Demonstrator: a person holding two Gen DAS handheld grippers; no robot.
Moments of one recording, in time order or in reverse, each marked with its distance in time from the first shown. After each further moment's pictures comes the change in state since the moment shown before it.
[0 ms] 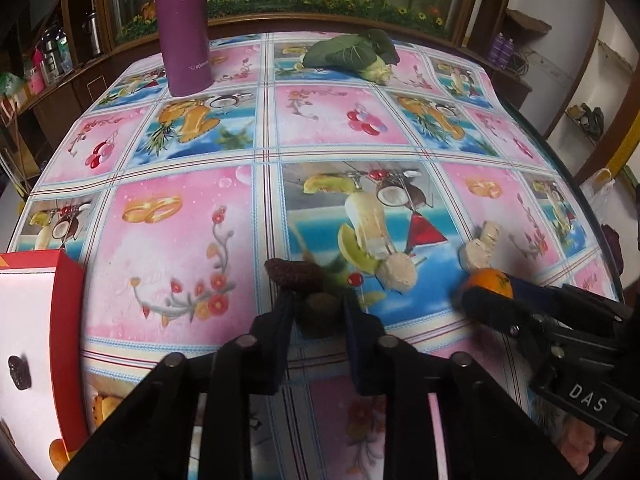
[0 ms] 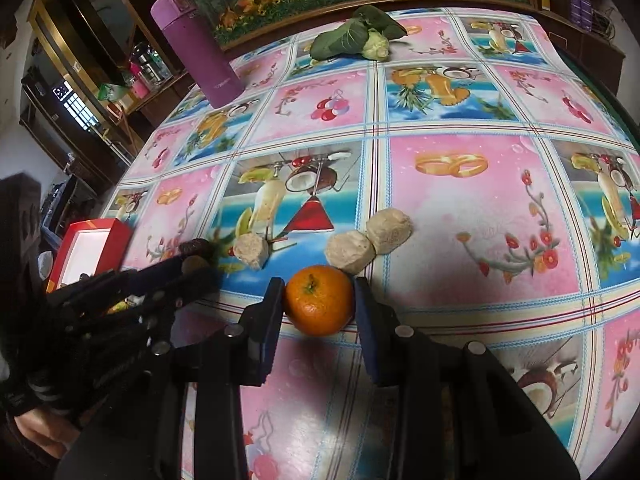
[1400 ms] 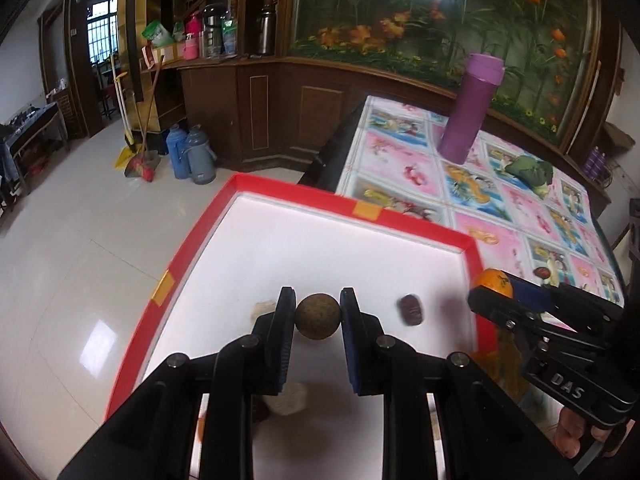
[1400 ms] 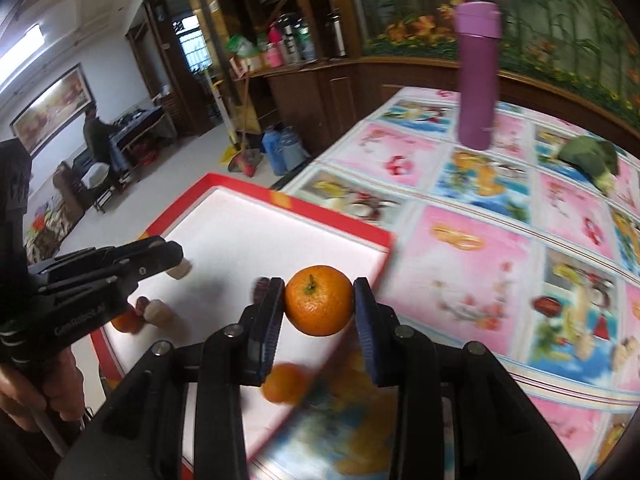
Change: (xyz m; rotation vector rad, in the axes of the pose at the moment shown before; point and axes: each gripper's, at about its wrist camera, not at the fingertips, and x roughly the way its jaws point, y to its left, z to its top) left arm -0.149 0.247 -0.088 -0.323 -0.192 0.250; right arm 0.032 0.275 -0.021 -0.432 -0.074 0.197
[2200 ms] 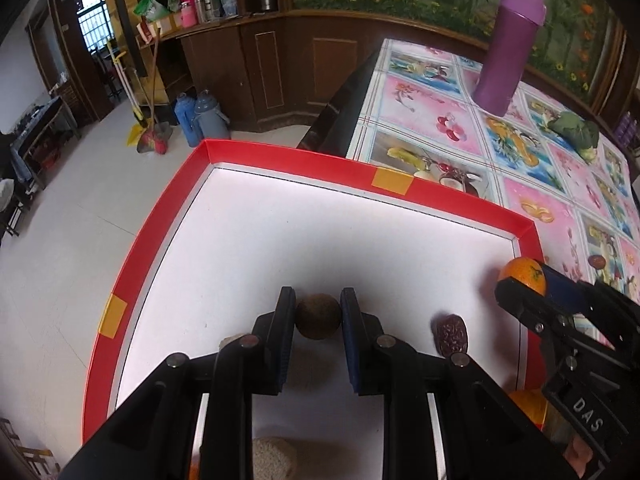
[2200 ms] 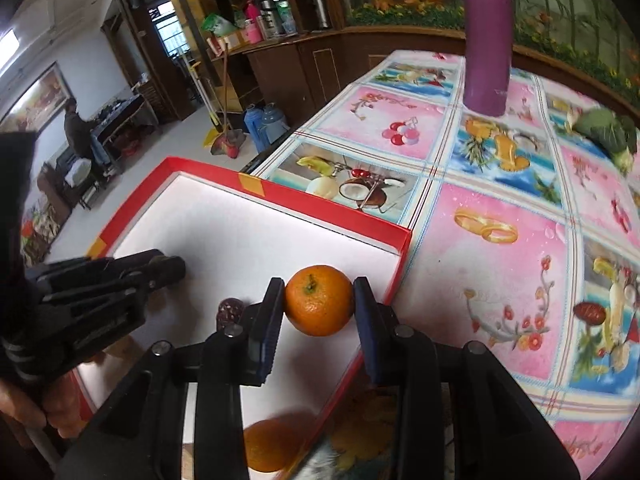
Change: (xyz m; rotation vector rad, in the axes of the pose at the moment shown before) left arm 0.065 -0.014 0.016 0.035 0.175 0.119; right arm 0.052 -0.018 0.008 0.046 0.076 -0.040
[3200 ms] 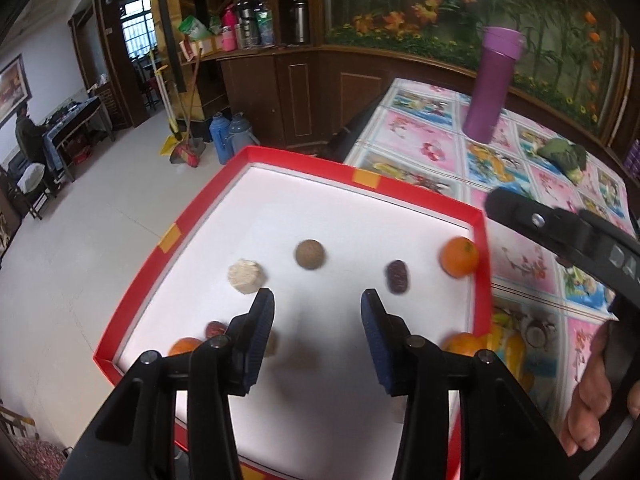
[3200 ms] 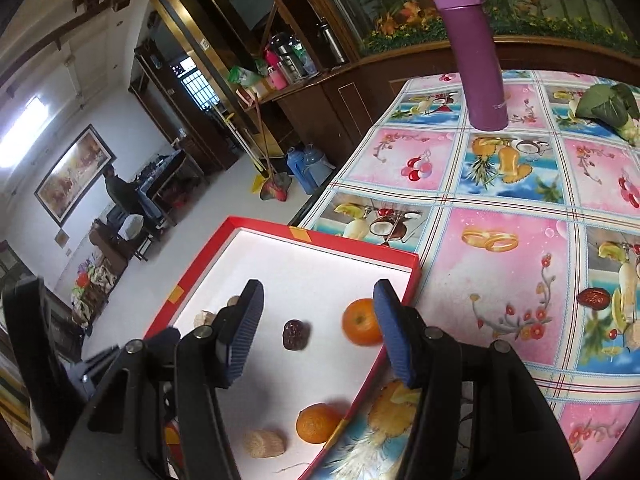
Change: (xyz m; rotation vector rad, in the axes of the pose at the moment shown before) left arm -0.074 -0.031 -0.050 -0.075 -0.131 0.075; right arm -0.052 -0.024 0.005 0.174 -0.131 0.218
